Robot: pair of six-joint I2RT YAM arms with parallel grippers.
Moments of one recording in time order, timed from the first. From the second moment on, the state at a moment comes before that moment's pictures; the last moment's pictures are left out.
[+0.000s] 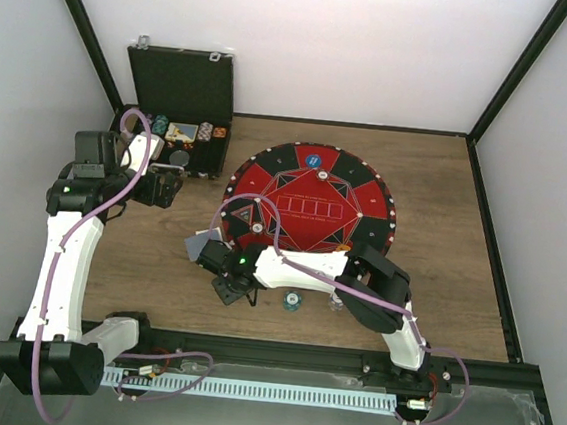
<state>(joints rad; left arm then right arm) 0.08 1.08 1.21 -0.91 0.34 0.24 1.25 2.04 1.46 -0.66 0.10 0.49</state>
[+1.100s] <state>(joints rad) 0.08 1.08 1.22 -0.92 0.34 0.24 0.73 1.69 1.05 -0.63 0.17 0.45</state>
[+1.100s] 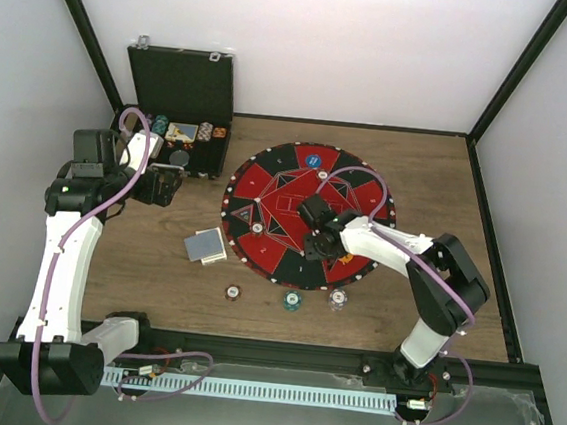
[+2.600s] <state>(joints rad) 0.08 1.08 1.24 -0.92 0.35 0.26 1.06 1.55 1.07 -0.70 0.18 0.56</state>
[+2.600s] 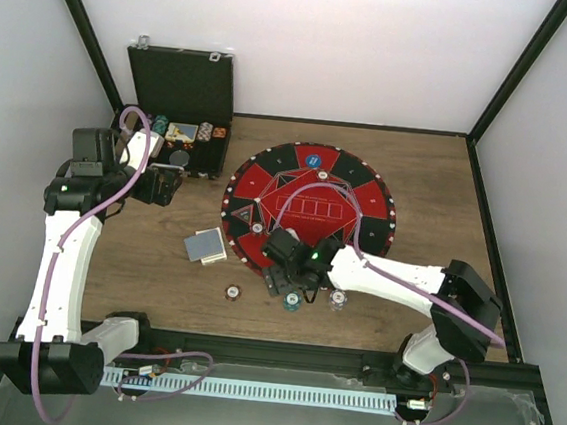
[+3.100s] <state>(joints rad) 0.08 1.08 1.24 -0.92 0.35 0.26 1.16 1.60 0.99 -0.71 0.14 0.64</state>
